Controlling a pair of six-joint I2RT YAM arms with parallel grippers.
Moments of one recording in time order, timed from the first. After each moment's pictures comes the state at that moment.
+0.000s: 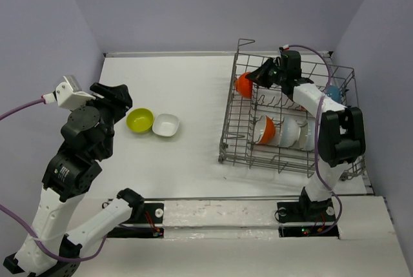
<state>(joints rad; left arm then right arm) -0.55 0.72 1.29 -0.68 -0.71 -0.72 0.16 1.81 1.33 0.00 -0.38 0.83</state>
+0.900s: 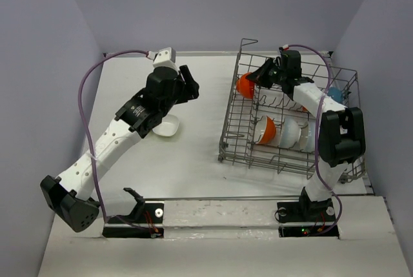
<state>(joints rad) -0.63 1.20 1.30 -0.49 -0.30 -0.61 0.16 1.81 1.35 -0.04 -0.38 0.81</state>
